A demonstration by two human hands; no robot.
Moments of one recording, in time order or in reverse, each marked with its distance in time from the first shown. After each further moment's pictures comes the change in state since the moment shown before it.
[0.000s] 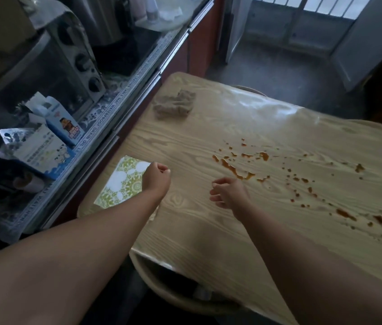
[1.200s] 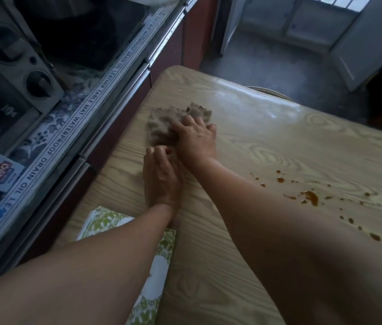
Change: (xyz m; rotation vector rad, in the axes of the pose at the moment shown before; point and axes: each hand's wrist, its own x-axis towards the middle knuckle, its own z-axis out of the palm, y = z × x) left_hand 0.186 0.006 0.077 0.134 0.373 0.581; right_hand 0.235 -0.152 0.128 -1.103 0.392 -0.819
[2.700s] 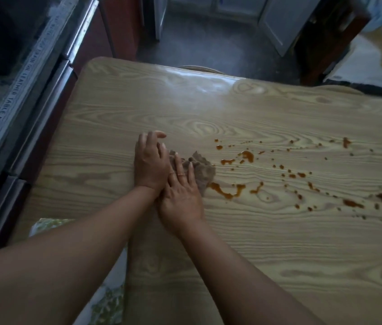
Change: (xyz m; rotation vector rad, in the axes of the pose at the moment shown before) left_hand -0.024 0.066 0.032 -0.189 -0.367 0.175; right_hand -0.174 0.037 0.021 0.027 -0.123 0.154
